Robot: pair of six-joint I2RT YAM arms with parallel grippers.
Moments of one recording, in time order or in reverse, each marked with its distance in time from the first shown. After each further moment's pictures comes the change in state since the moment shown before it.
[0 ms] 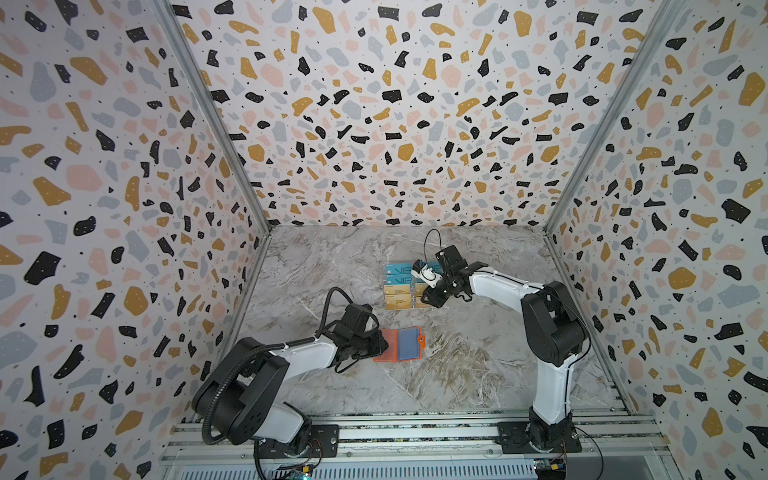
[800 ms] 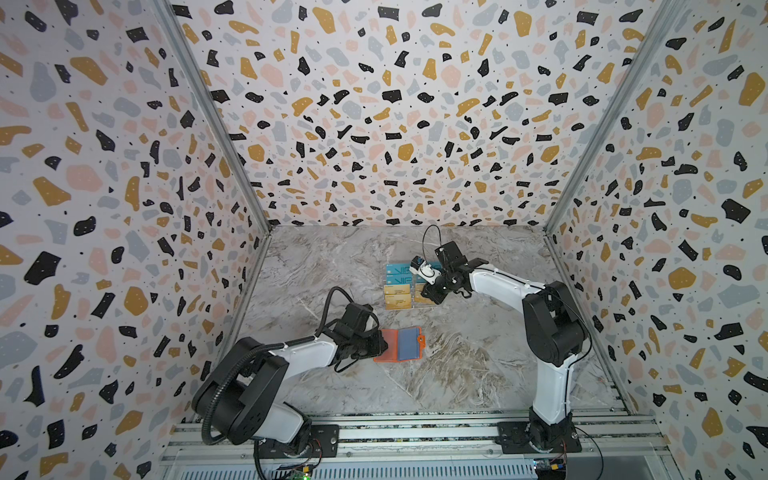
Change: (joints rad) left arm 0.005 0.000 0.016 -0.042 0.010 0.026; right arm 0.001 0.000 0.043 -0.018 -0.004 -0.043
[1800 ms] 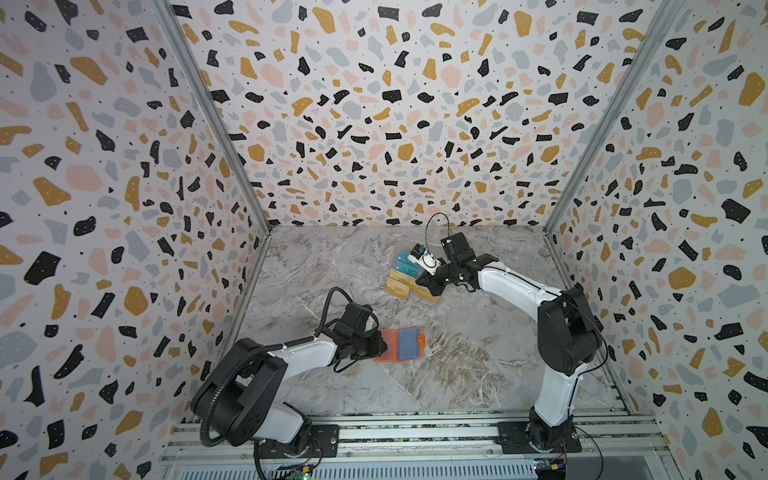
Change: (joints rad) left arm 0.000 -0.008 0.005 -0.029 0.004 0.004; right arm -0.022 -0.126 0.000 0.086 -0.166 0.013
